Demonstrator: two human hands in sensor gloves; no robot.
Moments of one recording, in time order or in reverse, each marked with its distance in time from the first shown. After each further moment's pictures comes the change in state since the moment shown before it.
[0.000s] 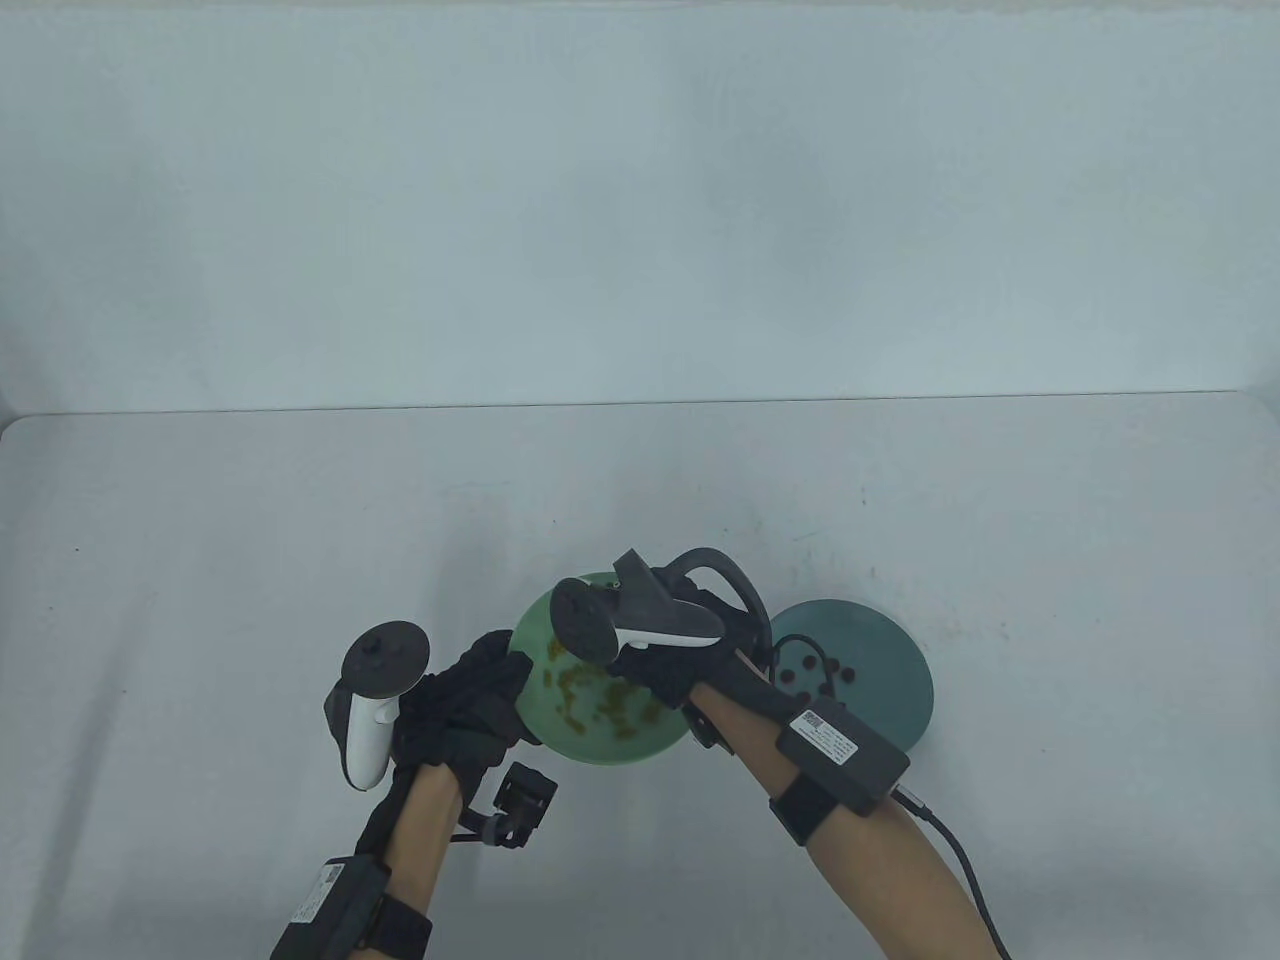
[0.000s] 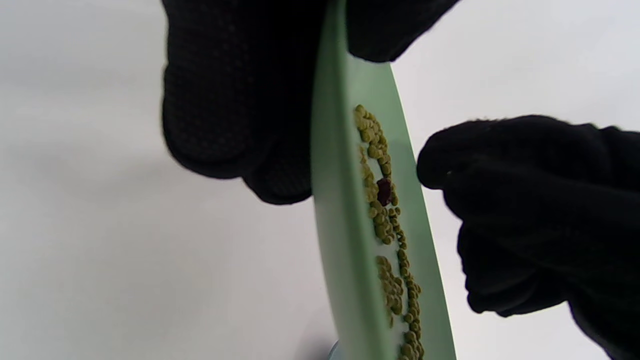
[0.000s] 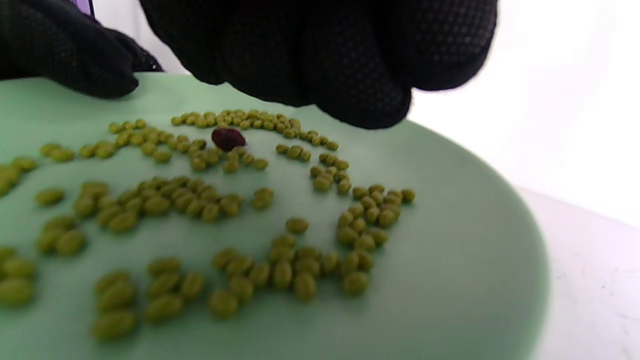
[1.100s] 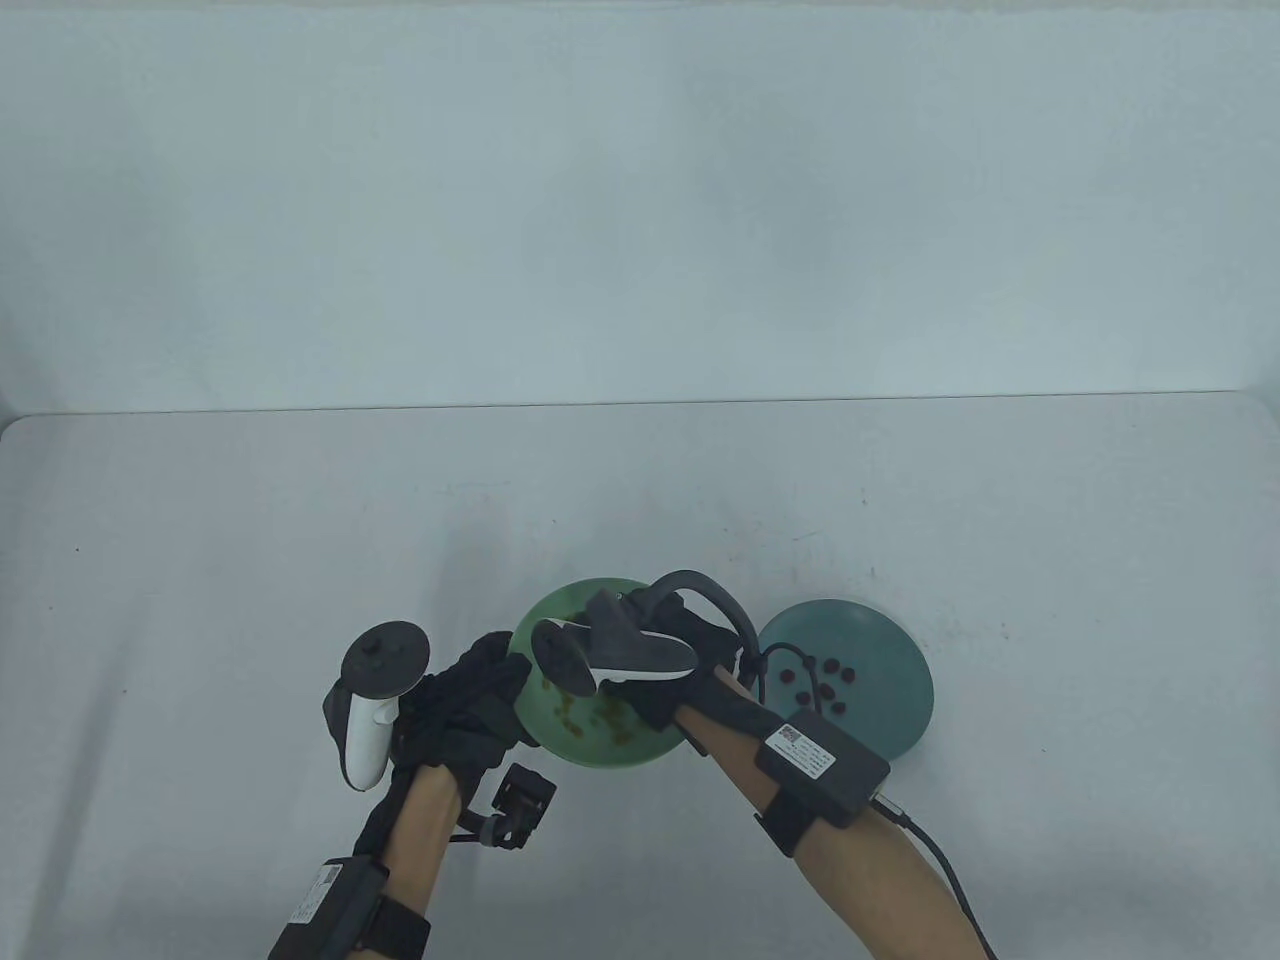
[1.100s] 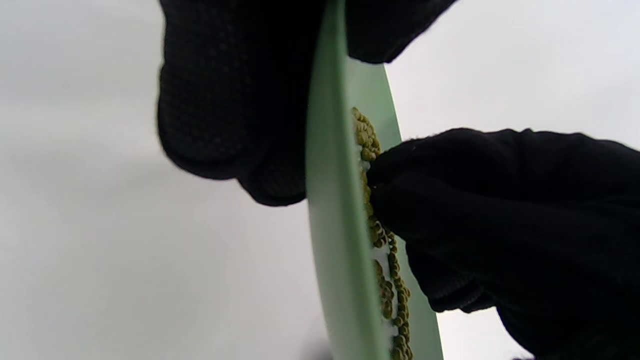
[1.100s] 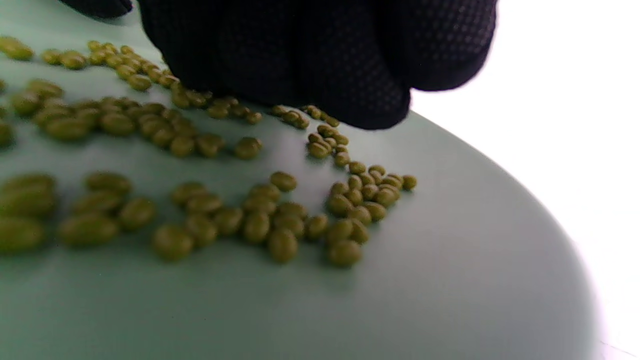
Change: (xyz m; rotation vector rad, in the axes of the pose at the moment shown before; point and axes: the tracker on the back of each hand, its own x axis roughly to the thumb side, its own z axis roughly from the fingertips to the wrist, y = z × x) left_hand 0.000 0.001 0.000 0.003 -0.002 -0.016; right_hand 0.020 0.025 -0.005 -0.009 -0.008 0.142
